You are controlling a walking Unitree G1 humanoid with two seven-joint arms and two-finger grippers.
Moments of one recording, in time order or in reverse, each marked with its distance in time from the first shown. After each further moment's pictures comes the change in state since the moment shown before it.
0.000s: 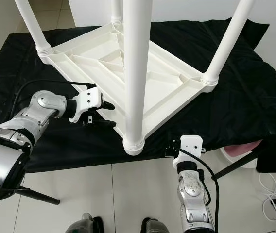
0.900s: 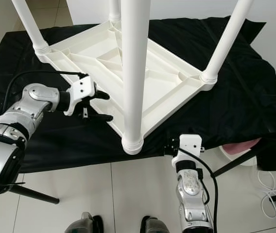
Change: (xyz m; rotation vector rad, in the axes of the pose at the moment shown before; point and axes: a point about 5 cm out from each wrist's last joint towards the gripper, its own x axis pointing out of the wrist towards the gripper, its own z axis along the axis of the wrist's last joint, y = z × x) left arm -0.020 0.015 0.003 -0.075 -0.057 0.109; right arm 0.002 0.003 0.002 0.006 -0.014 0.004
